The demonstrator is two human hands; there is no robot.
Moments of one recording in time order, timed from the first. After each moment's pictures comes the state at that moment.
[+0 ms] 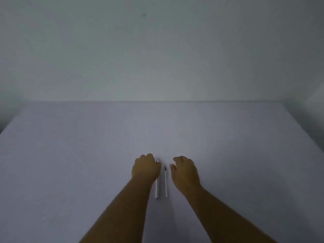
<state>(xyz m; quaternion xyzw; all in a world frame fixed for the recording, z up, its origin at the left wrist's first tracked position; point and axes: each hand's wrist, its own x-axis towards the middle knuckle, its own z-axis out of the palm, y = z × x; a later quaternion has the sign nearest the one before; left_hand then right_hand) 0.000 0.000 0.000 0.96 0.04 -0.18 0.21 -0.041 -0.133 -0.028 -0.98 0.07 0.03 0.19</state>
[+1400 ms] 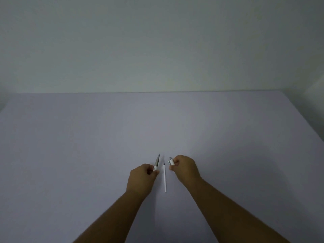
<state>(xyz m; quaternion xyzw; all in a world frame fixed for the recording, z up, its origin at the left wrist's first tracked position) -0.034 0.019 -0.029 0.91 0.07 -0.15 0.38 -0.025 -0.143 -0.042 -0.90 0.20 0.13 0.37</state>
